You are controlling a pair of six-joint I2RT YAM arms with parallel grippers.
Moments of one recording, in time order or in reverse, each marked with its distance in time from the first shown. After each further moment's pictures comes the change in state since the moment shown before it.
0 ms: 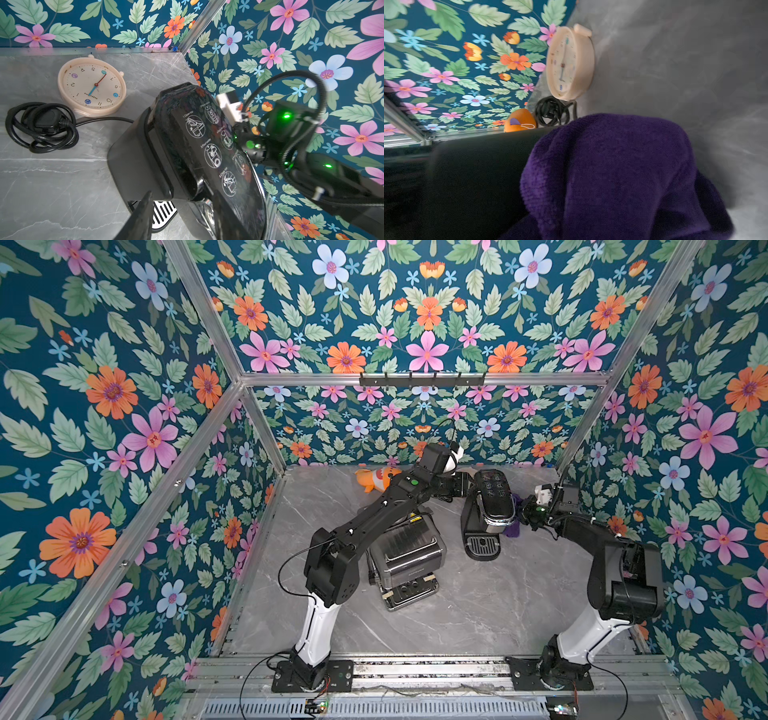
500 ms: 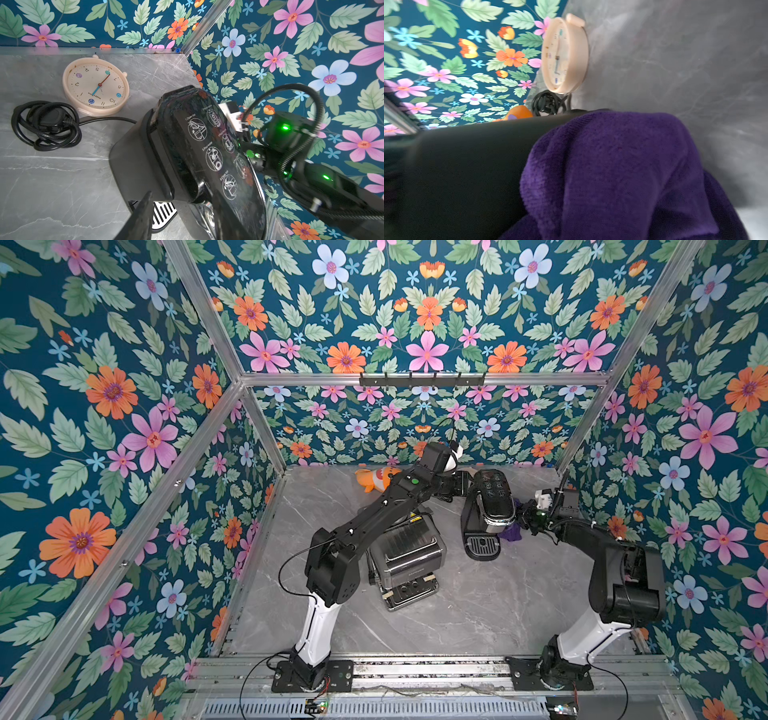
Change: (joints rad) left arm -0.001 0.002 0.020 -0.020 -0.018 -0.018; right arm -0.003 -0.097 -0.056 -0.017 -0.002 0.000
